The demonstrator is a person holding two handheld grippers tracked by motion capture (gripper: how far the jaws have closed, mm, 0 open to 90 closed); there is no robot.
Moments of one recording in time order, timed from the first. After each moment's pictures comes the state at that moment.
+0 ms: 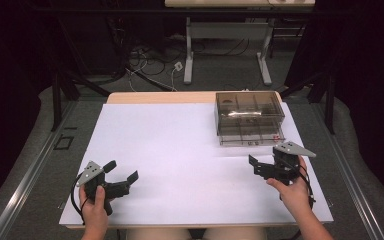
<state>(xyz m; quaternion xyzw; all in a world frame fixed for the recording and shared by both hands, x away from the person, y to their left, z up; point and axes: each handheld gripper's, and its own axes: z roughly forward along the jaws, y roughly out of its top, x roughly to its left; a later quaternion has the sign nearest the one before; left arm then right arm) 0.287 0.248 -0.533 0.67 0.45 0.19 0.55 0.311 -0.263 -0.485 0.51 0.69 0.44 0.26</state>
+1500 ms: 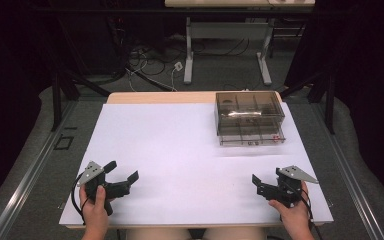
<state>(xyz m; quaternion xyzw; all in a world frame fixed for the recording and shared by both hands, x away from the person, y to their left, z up) 0.288 0.248 -0.534 0.68 0.45 0.19 0.55 0.275 -0.276 -0.542 0.54 0.67 0.44 0.26</state>
